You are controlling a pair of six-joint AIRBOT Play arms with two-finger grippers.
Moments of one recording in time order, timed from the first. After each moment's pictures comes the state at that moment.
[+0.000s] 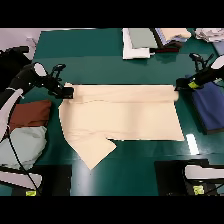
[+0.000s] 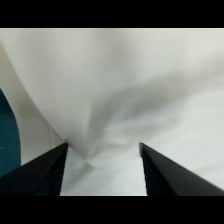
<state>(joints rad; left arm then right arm) -0.10 -1.59 1.33 1.28 -1.14 -1.44 -0.22 -1.44 1.28 -1.30 1.19 1.36</state>
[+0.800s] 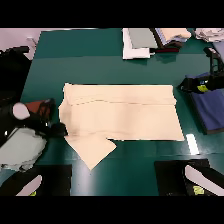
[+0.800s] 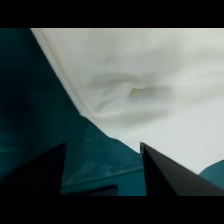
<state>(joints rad) -0.10 -0.89 0.58 1.22 -1.26 -1.63 -0.22 -1.06 1.10 -1.23 1.19 1.36</state>
